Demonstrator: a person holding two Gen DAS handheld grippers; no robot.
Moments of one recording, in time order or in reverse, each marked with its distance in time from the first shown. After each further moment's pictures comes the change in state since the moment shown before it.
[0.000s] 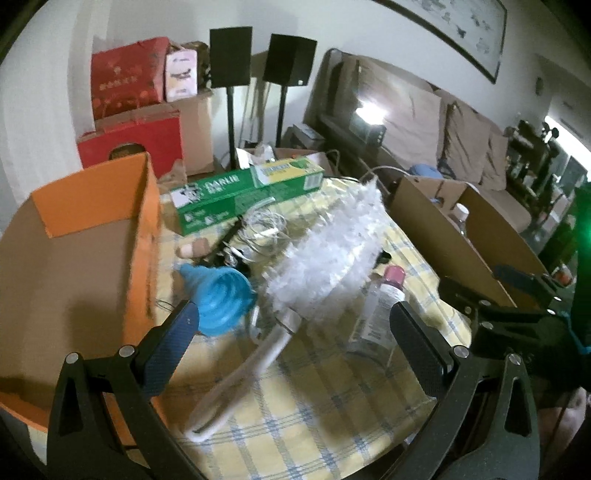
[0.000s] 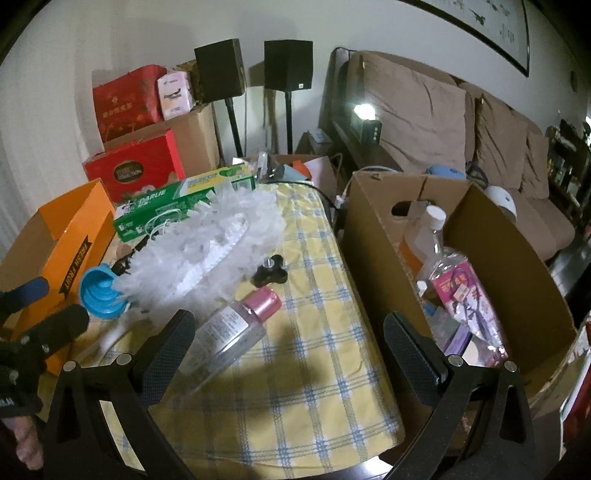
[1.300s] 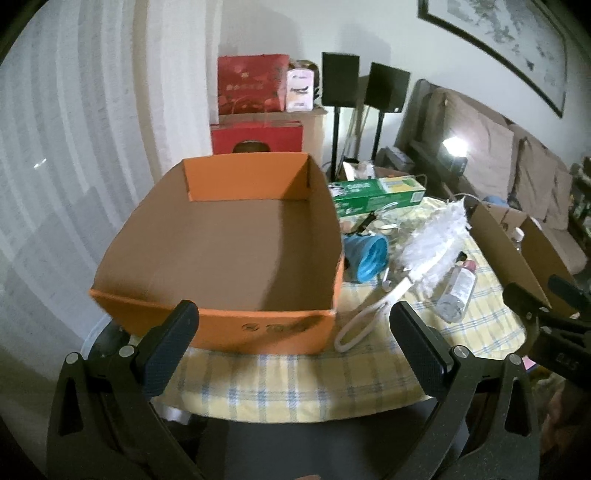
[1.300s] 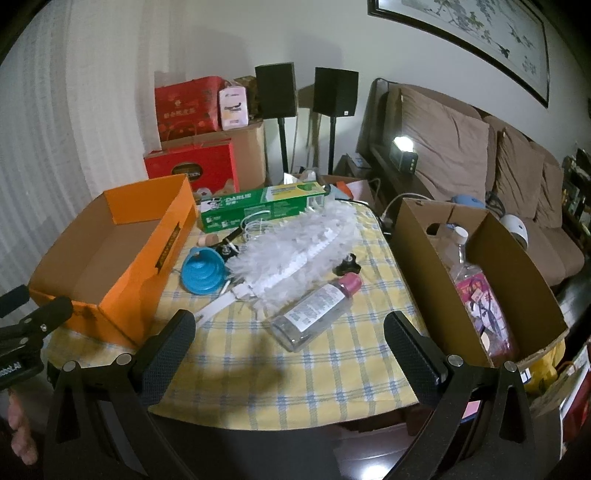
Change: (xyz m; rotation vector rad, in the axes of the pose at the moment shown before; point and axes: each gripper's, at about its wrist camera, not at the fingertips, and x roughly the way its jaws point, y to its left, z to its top) left arm -0.122 0.077 -0.054 -0.152 -0.080 0.292; right arm -0.085 0.083 -0.028 -0.096 -0.087 0.066
